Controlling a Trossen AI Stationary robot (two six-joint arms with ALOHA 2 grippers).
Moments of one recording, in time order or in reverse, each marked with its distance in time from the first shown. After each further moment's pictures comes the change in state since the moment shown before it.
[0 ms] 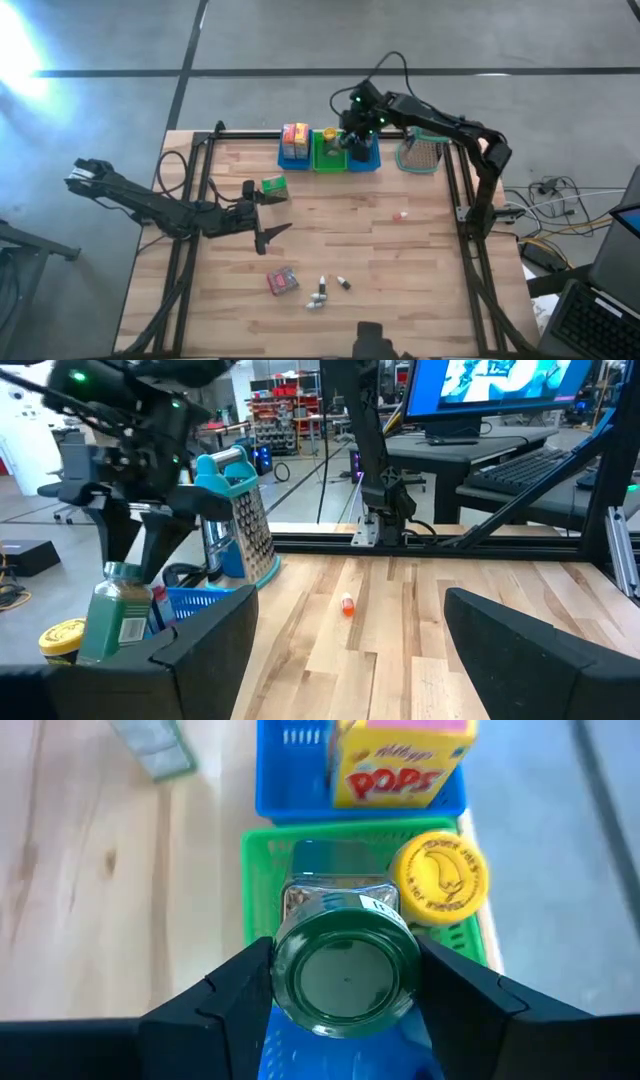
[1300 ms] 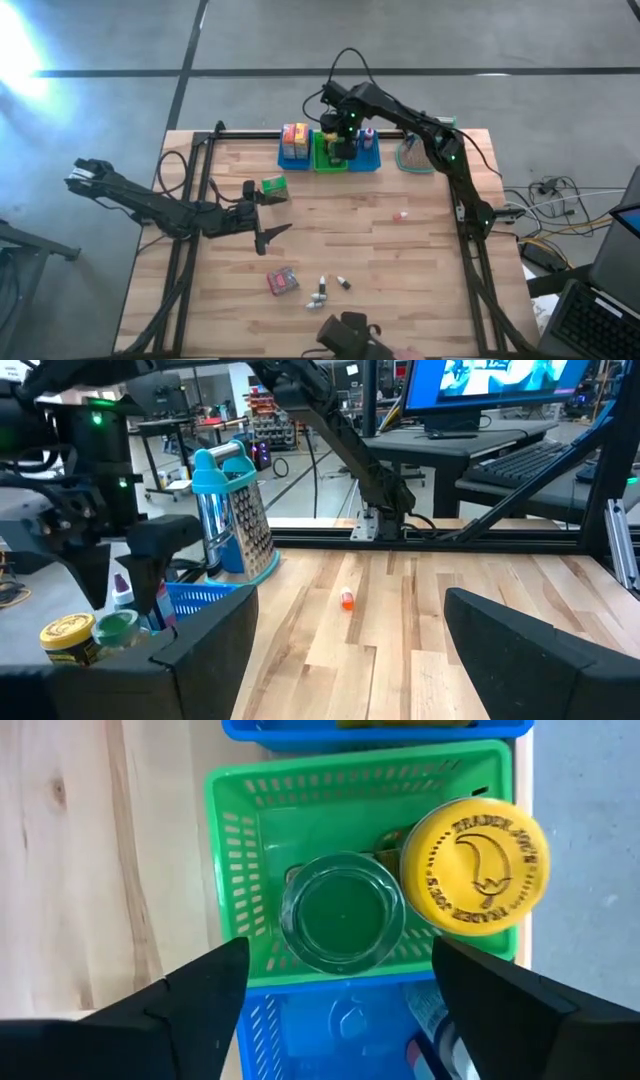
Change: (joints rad) left arm 0.000 0.000 0.000 -0.018 0.003 -0.004; right arm 0.042 0.425 0.644 -0.552 0.147 -0.022
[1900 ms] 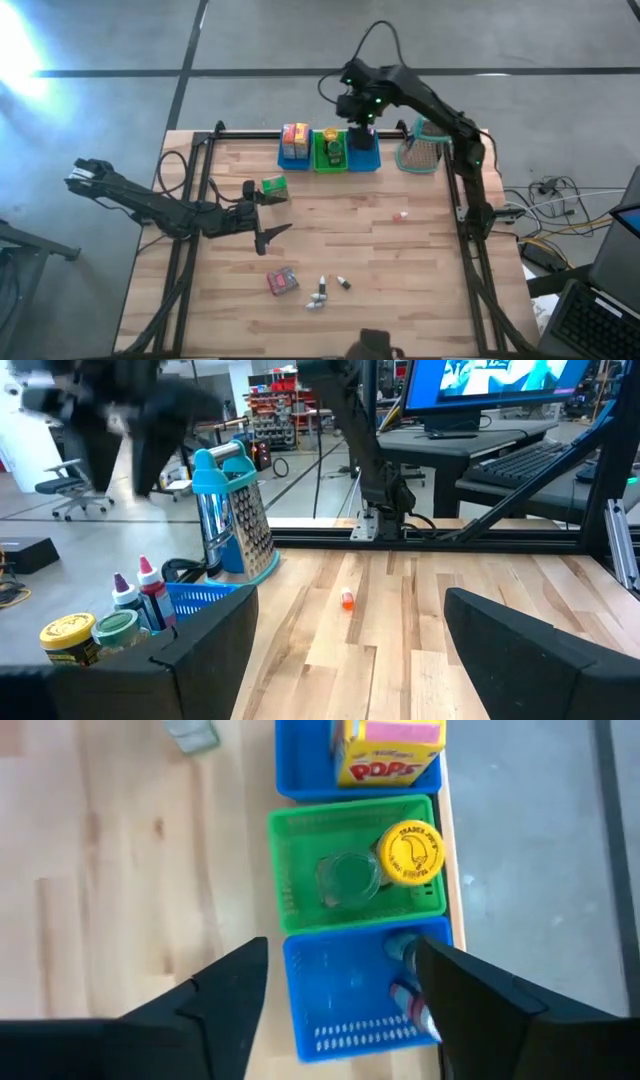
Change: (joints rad) left arm 0.000 0.000 0.000 0.000 0.000 0.000; right arm 0.025 -0.230 0.084 -0.153 0.003 0.052
